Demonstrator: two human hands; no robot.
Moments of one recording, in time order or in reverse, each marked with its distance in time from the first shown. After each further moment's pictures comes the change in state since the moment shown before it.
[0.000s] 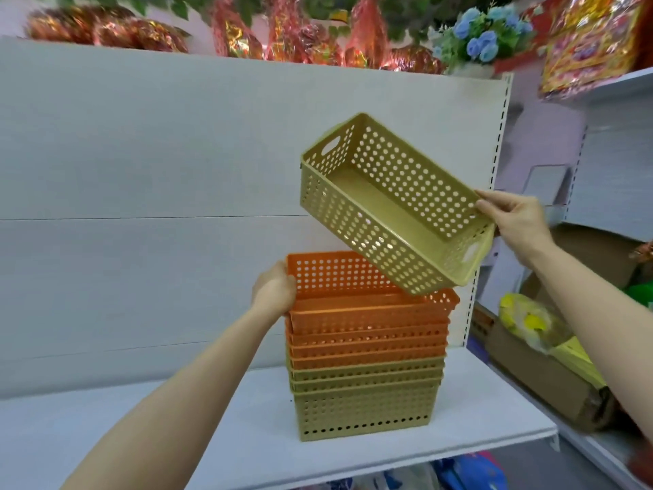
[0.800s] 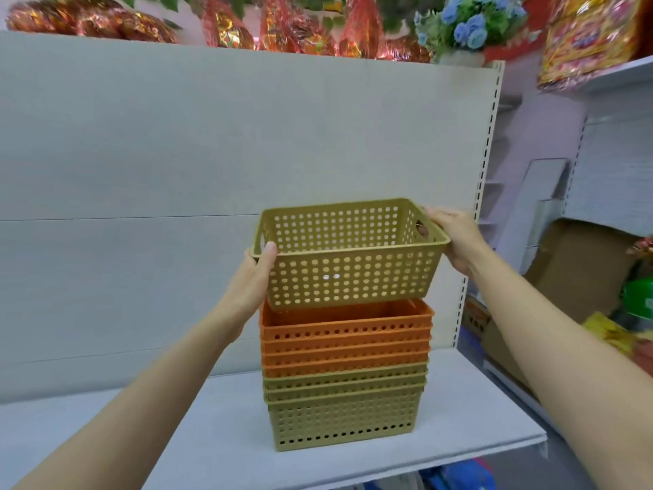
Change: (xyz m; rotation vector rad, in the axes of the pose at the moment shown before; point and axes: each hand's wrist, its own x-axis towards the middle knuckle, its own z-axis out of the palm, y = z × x) left_hand -0.042 0.032 -0.025 -0.711 -0.148 0.071; right_hand 0.010 0.027 0.058 0.381 -0.134 0.351
